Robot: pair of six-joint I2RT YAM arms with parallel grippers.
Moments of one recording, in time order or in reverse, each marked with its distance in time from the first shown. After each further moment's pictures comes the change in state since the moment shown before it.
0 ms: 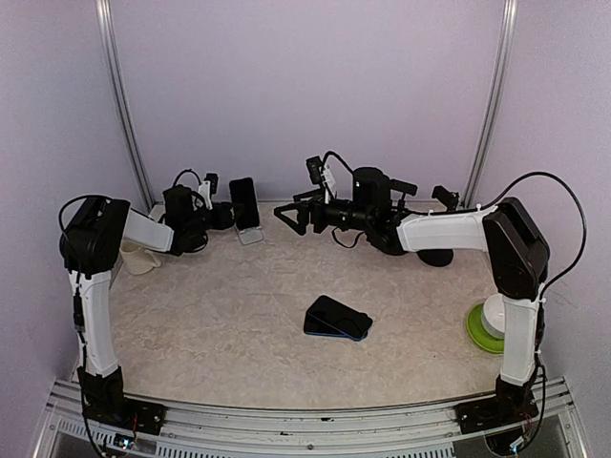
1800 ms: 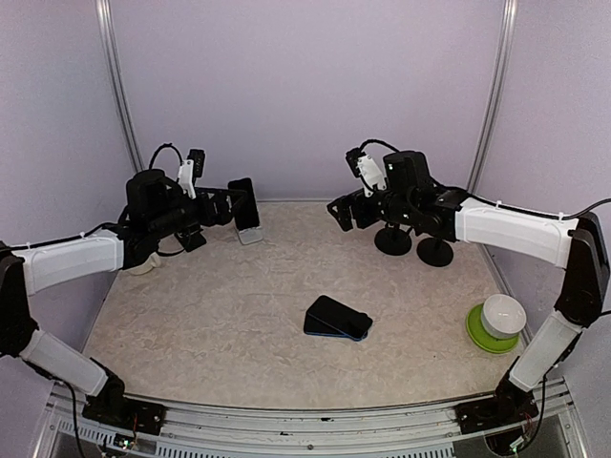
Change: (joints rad) left arm -0.196 -0.733 -0.336 -0.314 -0.147 -0.012; right arm -0.010 -0.388 -0.117 -0.582 0.552 -0.230
